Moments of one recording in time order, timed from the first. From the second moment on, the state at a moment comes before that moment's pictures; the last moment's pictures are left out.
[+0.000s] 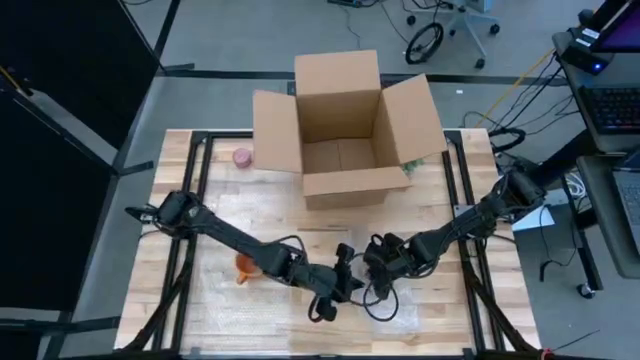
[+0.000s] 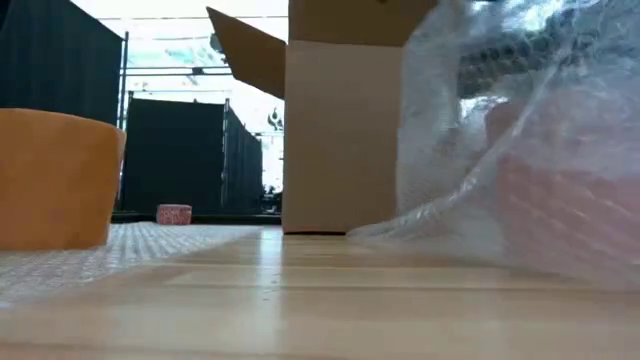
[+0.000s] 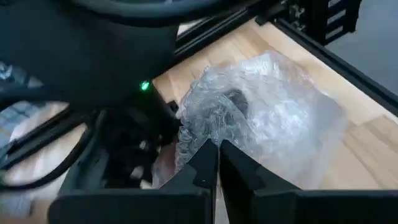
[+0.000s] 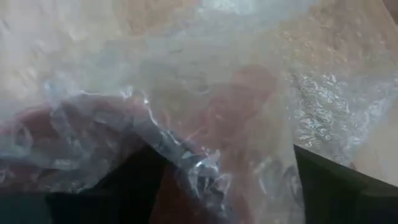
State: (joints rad) left arm -0.40 2.00 1.49 -0.01 -0.24 0.36; right arm 0.48 1.61 0.89 -0.41 0.18 0.87
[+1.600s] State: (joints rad) left arm -0.30 2.14 1.49 0.09 -0.07 0.37; right arm 0.48 1.49 0.89 -0.50 0.06 0.70
